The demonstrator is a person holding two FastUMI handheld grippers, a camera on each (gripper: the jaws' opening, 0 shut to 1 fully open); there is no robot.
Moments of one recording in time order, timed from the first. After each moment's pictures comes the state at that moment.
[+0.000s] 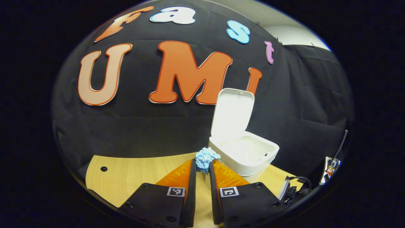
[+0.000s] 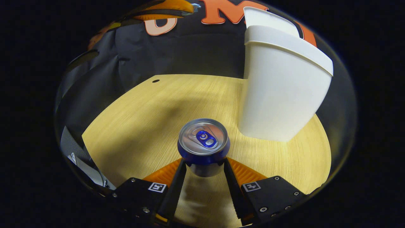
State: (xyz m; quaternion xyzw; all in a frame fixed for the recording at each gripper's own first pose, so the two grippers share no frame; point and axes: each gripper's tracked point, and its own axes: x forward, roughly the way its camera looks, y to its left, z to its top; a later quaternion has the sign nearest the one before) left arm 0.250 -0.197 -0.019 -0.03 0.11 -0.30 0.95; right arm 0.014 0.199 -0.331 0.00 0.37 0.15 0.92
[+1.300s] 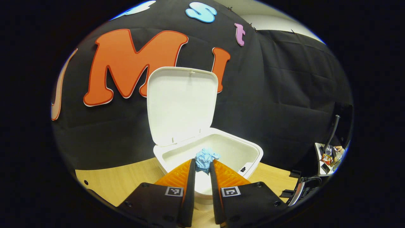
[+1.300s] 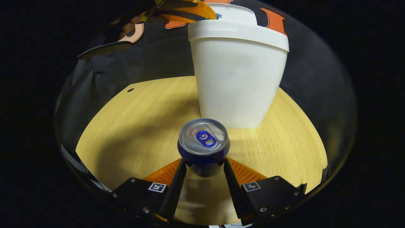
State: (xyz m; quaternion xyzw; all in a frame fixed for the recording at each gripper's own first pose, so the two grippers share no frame) left arm 0.274 -0.344 -0.043 0.03 0.13 -0.41 0.90; right arm -0.002 0.140 -0.334 0.06 0.38 0.06 0.92
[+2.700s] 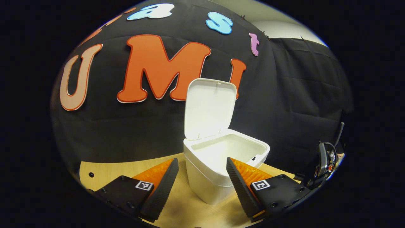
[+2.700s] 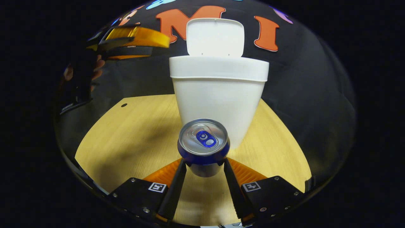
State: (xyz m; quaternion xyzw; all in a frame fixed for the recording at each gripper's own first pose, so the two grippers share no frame) left arm 0.254 -0.253 -0.031 0.00 0.11 -0.33 0.94; right arm 0.020 0.087 -0.268 0.04 0.33 0.02 0.94
